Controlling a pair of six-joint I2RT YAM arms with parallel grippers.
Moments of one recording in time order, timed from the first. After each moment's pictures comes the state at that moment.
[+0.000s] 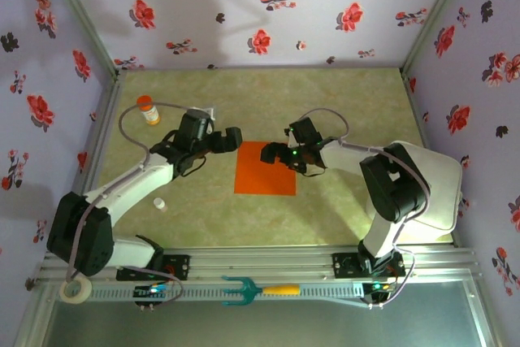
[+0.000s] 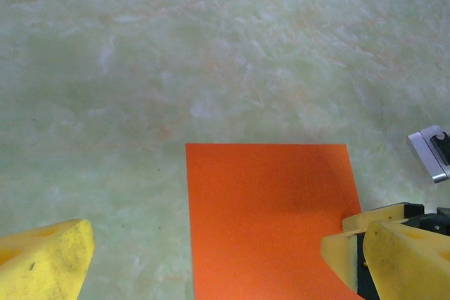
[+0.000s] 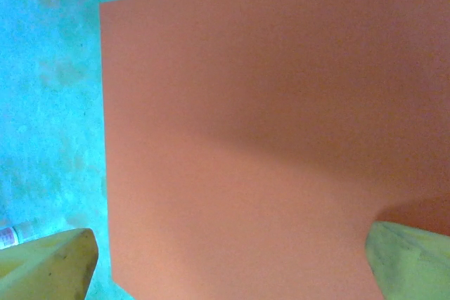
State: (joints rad) left arm -0.56 1.34 0.90 -0.23 0.00 -0.54; right arm 0.55 1.74 0.93 -0.17 -0.40 0.69
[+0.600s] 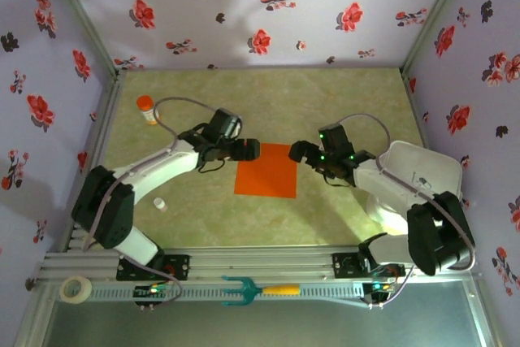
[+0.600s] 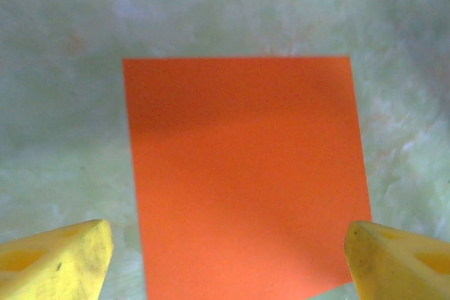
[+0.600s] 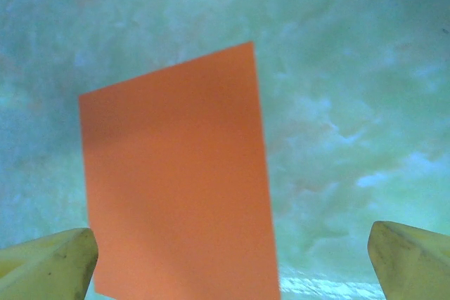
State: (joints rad) left arm -0.71 1.59 1.12 -0.47 0.04 -0.55; right arm 0.46 1.30 0.72 -0.31 -0.15 0.79
